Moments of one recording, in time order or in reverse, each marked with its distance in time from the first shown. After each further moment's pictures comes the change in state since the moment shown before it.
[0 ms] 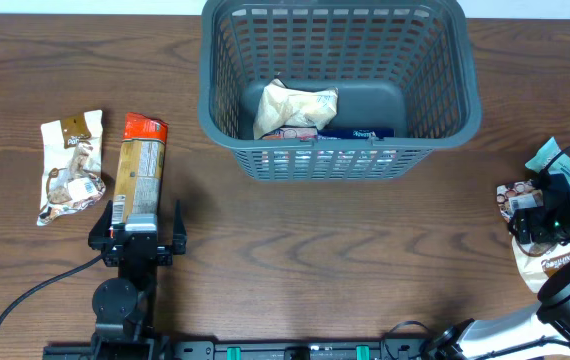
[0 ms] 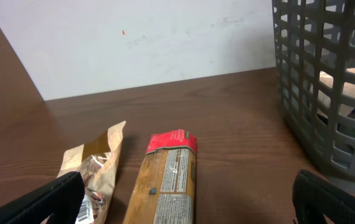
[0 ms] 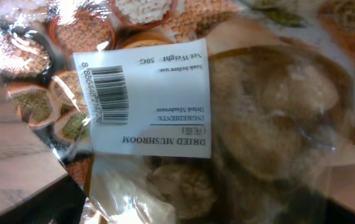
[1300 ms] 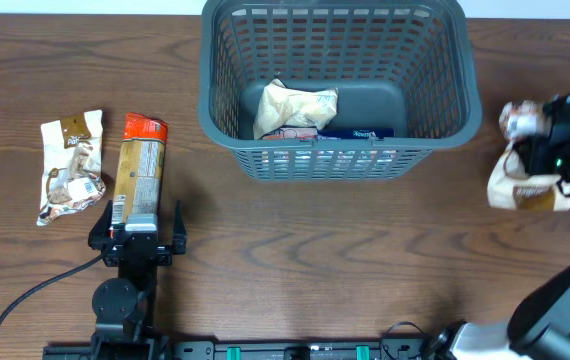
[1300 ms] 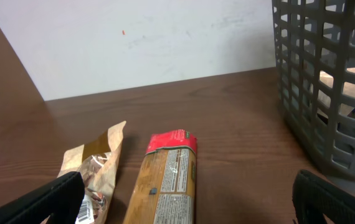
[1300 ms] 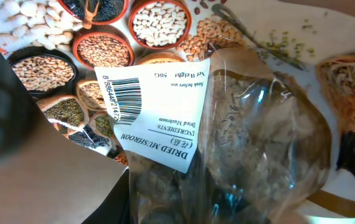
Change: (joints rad) left arm 0.000 0.000 0.000 0.000 0.000 -0.001; right arm 0.247 -0.240 0.234 -0.050 -0.206 0.392
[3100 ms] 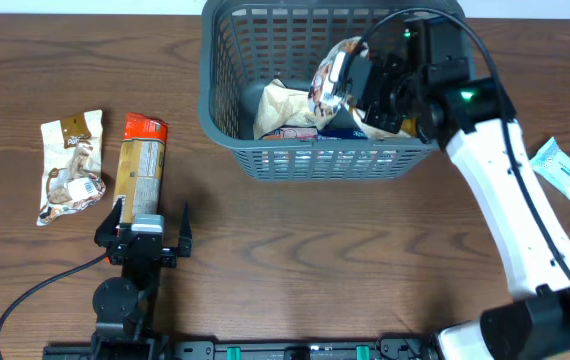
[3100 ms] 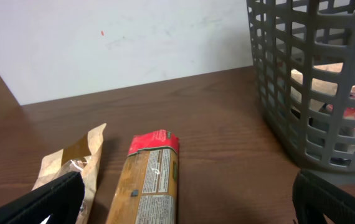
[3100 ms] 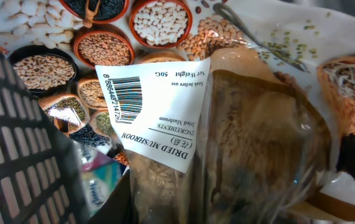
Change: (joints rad) left arm 0.000 0.003 0.001 -0.010 0.077 0.000; right arm 0.826 0.083 0.354 -0.230 0.081 -0.496
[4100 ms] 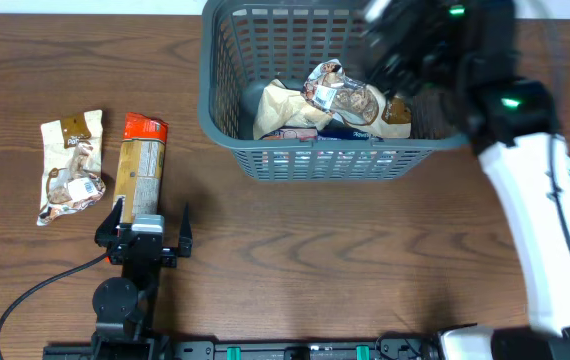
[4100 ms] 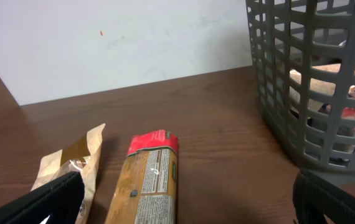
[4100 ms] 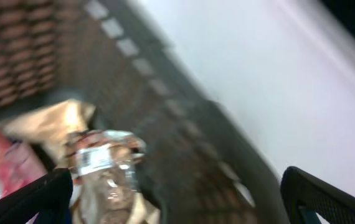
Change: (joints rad) left arm 0.000 0.000 0.000 0.000 0.003 0.000; right arm -0.099 -0.125 0.067 0.233 0.031 0.330
